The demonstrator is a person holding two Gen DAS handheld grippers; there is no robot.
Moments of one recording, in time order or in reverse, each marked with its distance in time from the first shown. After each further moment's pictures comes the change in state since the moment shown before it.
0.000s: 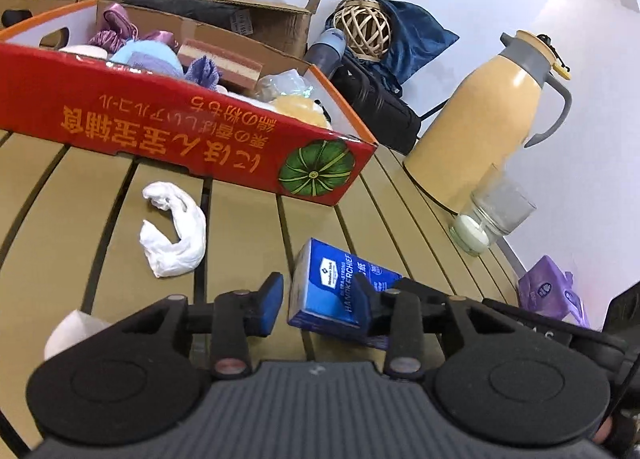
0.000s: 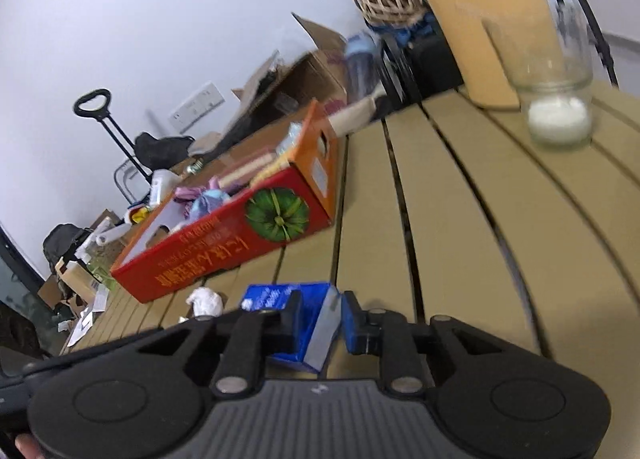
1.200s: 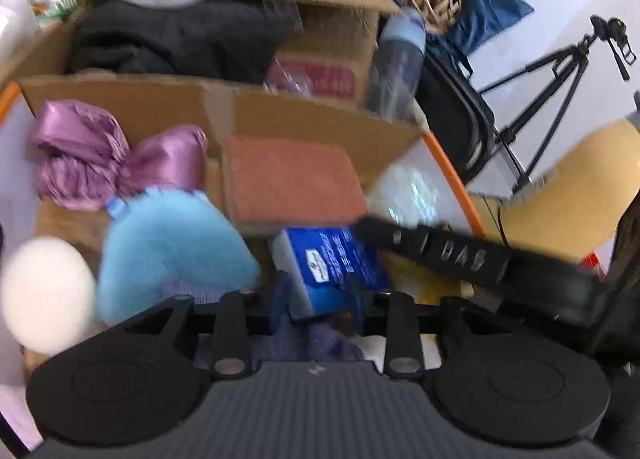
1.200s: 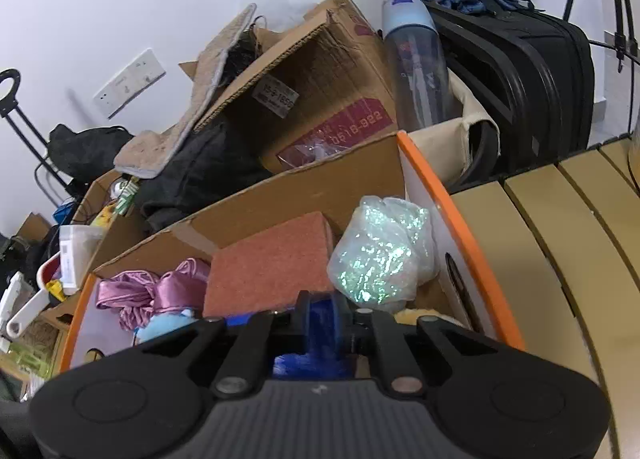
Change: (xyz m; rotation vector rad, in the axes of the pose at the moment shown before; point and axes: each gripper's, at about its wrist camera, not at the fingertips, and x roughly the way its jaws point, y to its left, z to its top) left arm 0.118 0.098 0.211 0.030 0.288 0.058; right arm 0.229 0.105 0.161 -0.023 0.137 -0.223
